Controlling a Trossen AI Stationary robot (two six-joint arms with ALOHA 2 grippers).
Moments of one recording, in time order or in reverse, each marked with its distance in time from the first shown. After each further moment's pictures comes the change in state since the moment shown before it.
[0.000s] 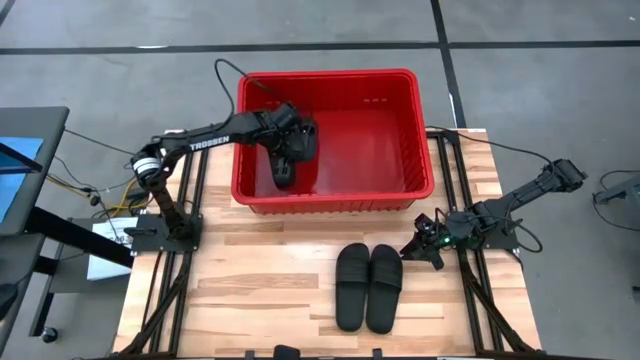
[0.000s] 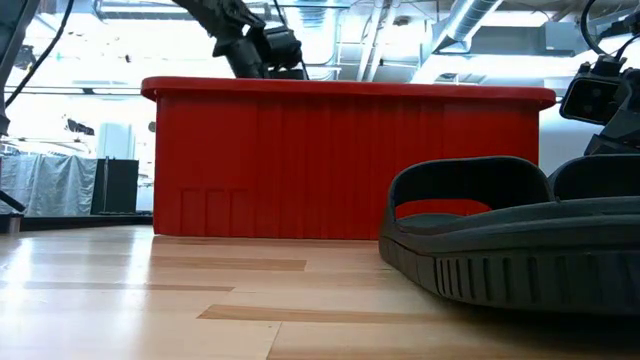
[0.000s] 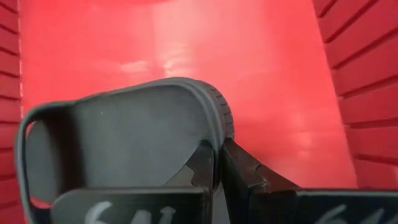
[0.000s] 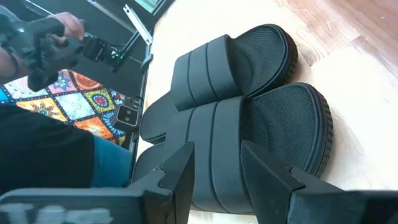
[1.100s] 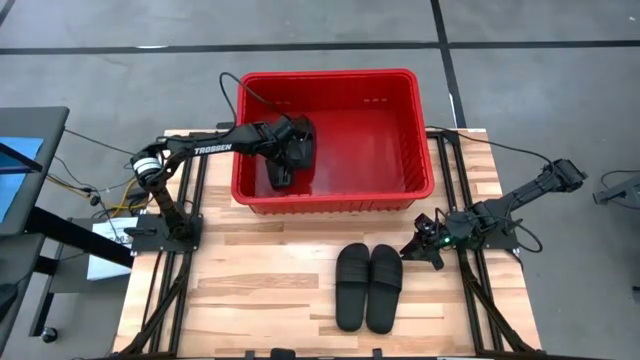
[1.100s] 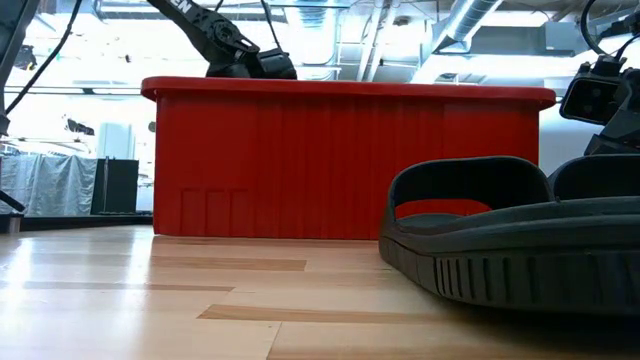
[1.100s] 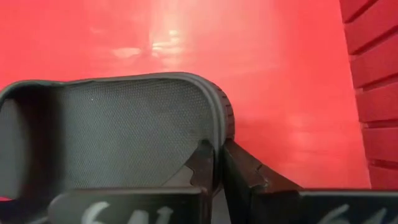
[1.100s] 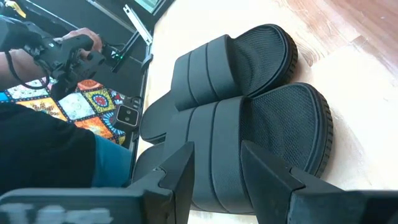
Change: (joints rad) left arm 0.002 0.000 -0.179 0.168 -0.005 -0.089; right arm 0.000 0.000 0.000 0.000 0.000 0.000
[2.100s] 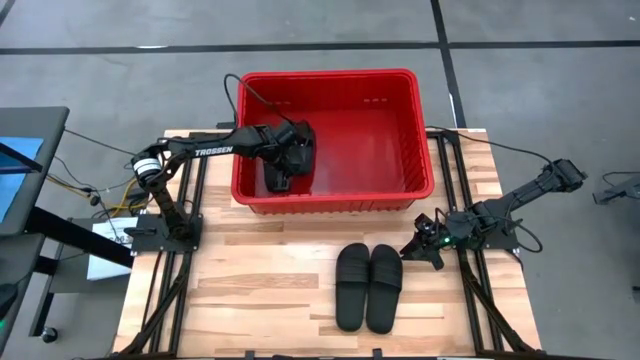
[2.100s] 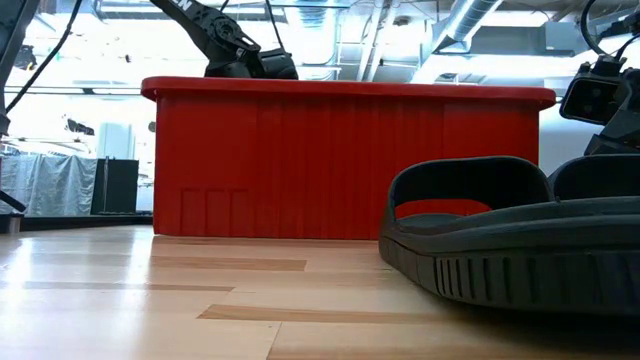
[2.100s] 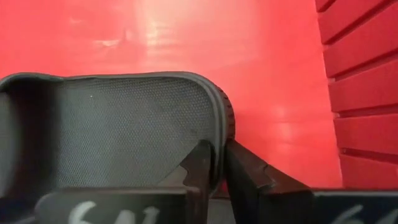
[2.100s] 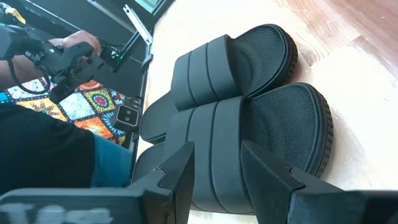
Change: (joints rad) left arm -0.032 0.001 0.000 -0.057 0.011 -0.013; right arm 0.000 0.000 0.000 0.000 0.000 0.000
